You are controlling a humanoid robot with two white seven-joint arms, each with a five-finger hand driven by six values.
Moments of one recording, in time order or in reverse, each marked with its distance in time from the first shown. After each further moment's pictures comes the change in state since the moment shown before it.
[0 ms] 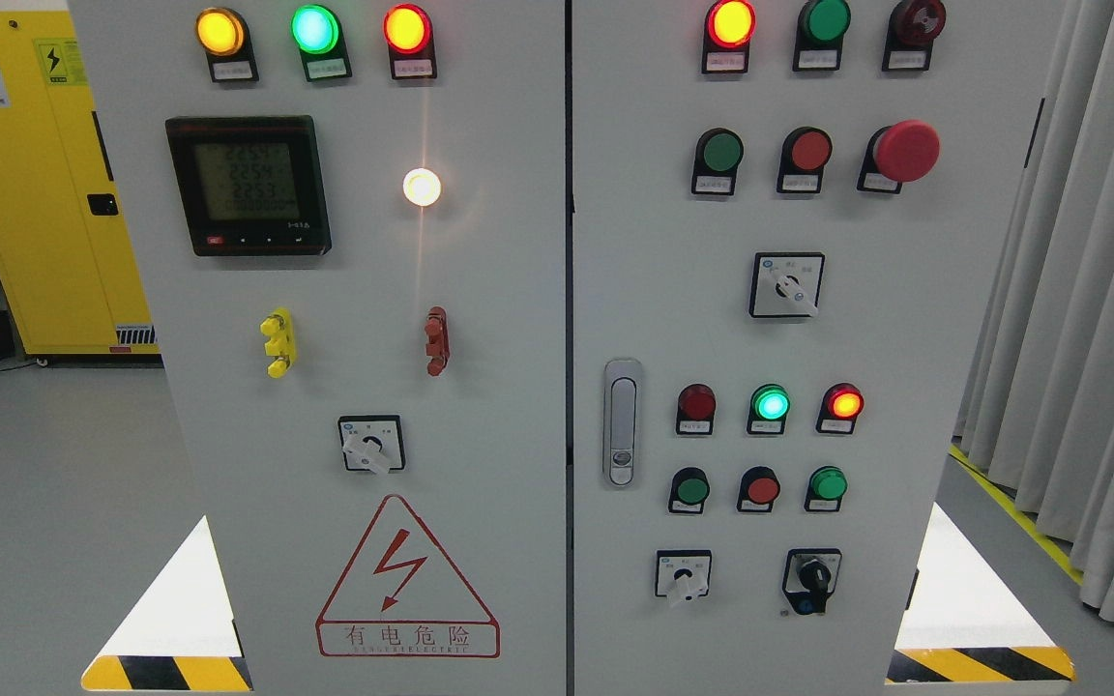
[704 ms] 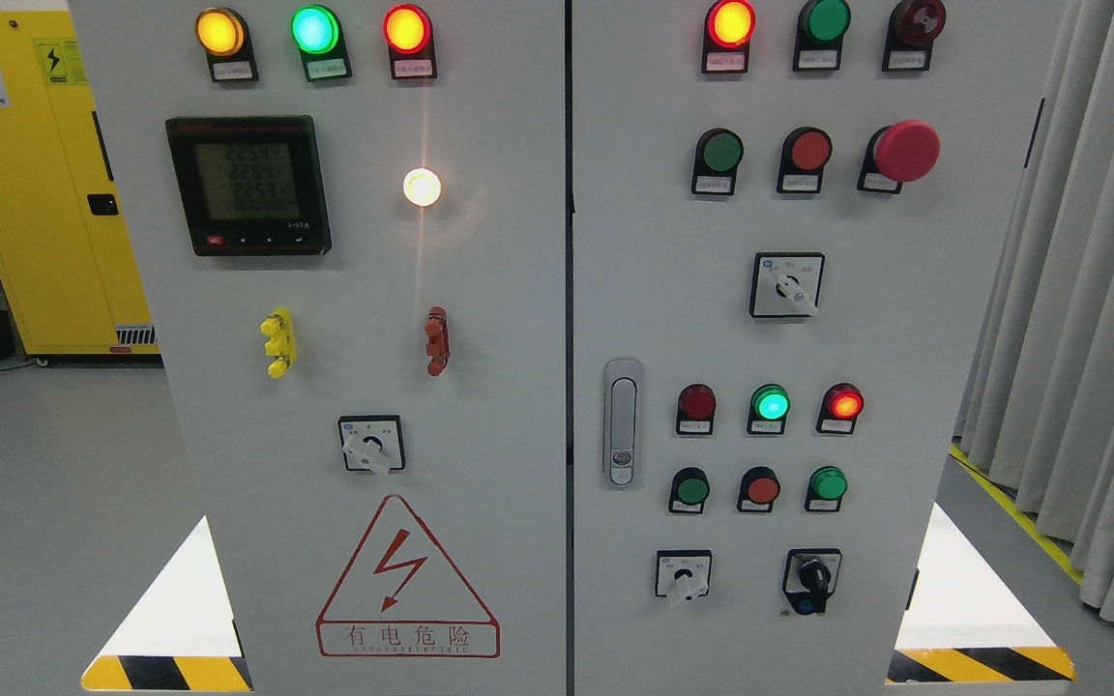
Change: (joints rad) left arm 0.000 0.000 0.000 0.000 0.000 0.000 0.000; right arm 0.036 0.004 0.005 -0.068 0.000 -0.012 0.001
